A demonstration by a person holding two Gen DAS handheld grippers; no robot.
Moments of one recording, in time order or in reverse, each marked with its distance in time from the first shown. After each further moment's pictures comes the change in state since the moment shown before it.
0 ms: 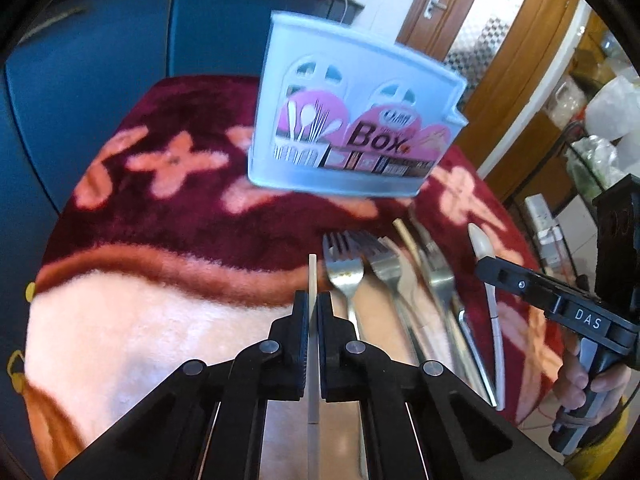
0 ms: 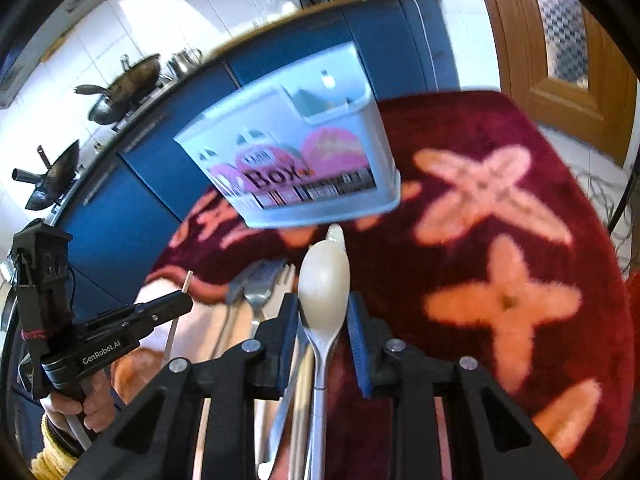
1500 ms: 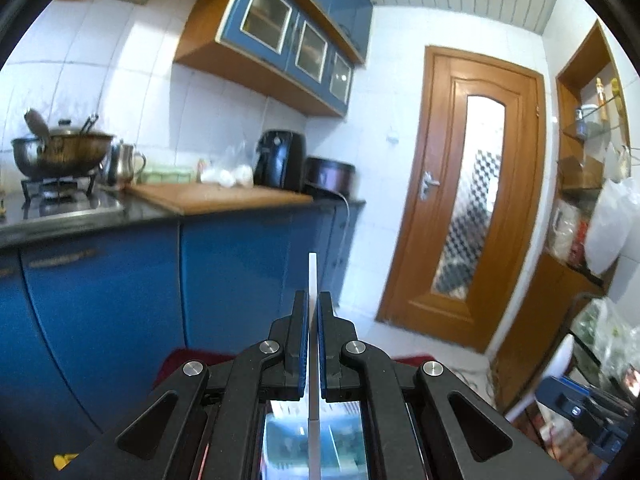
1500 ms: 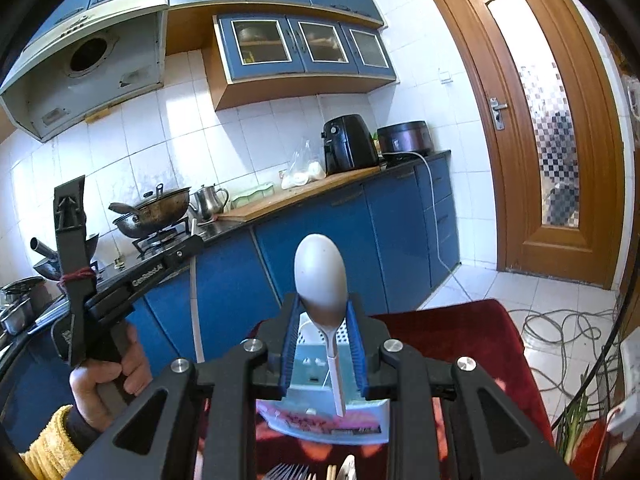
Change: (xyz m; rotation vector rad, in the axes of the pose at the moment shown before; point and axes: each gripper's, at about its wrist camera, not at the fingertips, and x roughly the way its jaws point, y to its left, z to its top) left arm -0.093 -0.033 0.190 0.066 -0.707 0.093; right arm -0.083 0.043 0.123 -0.120 -0.520 -0.033
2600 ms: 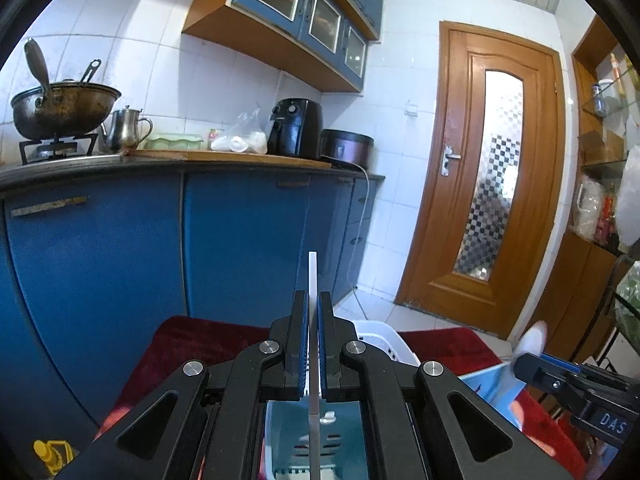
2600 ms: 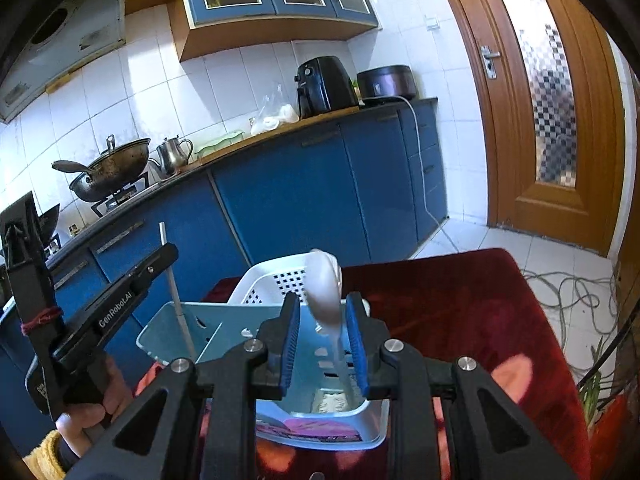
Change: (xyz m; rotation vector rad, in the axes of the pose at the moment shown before) left arm 0.066 0.016 -0.085 0.003 0.067 0.046; right arm 0.090 -0.040 -0.050 0.041 0.178 -0.049
